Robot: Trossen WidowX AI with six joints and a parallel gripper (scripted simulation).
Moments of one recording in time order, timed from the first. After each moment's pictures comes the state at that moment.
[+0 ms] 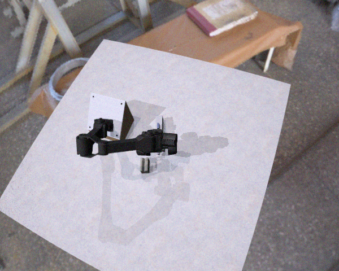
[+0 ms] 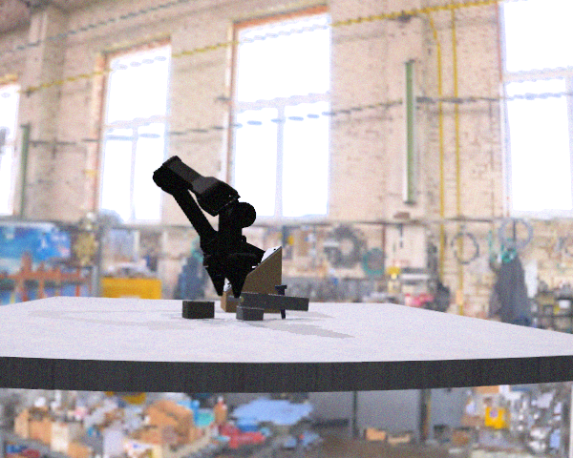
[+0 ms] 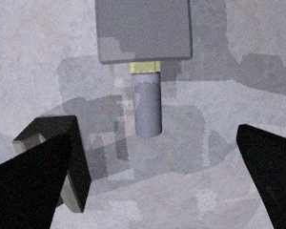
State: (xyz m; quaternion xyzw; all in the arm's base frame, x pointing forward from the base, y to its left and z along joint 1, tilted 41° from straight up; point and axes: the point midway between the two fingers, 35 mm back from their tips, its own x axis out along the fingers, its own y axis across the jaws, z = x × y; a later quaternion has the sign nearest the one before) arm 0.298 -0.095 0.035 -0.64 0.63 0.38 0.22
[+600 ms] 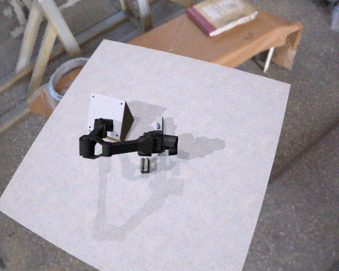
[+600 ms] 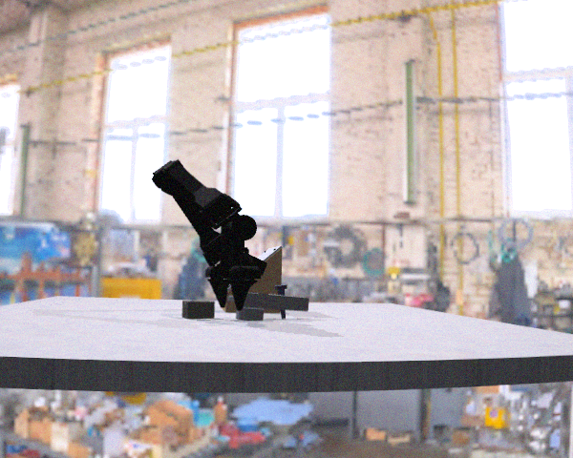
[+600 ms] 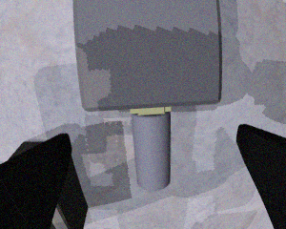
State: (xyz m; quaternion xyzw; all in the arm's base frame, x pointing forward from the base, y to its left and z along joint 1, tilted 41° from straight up) arm 0.294 -0.108 0.008 -0.64 0.63 0.38 0.22
